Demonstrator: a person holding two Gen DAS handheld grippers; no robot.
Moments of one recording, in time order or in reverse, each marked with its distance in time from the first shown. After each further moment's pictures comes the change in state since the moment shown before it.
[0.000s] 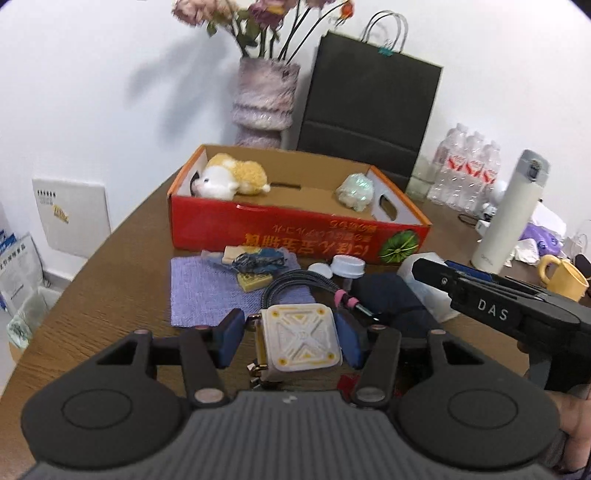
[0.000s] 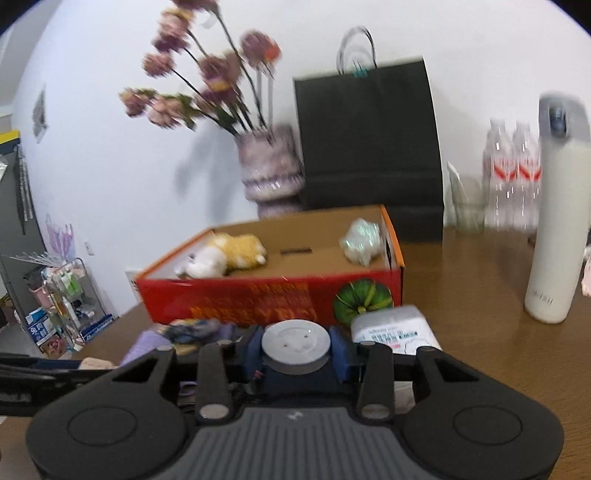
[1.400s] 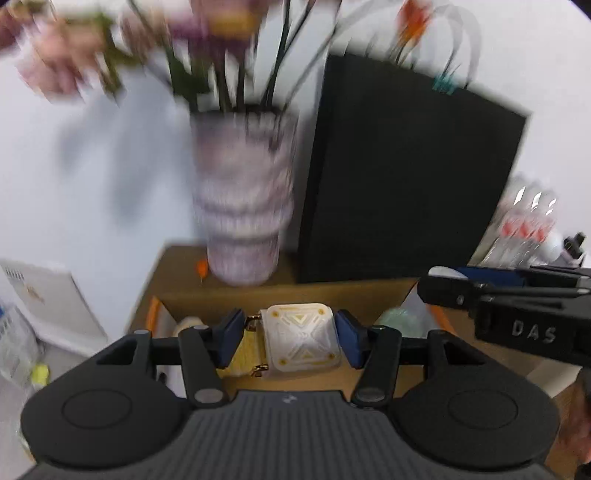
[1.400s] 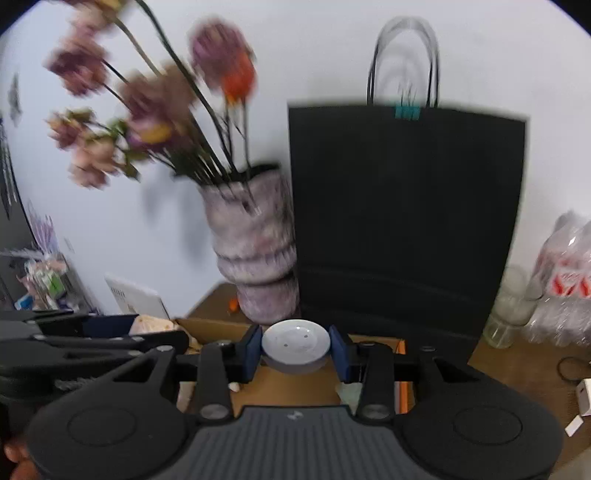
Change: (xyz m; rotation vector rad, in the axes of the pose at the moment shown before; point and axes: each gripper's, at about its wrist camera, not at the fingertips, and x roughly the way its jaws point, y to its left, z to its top) left arm 0.200 0.004 0.241 0.070 0.130 0.012; right arm 0.174 -0.015 0.216 -0.035 0.203 -0.015
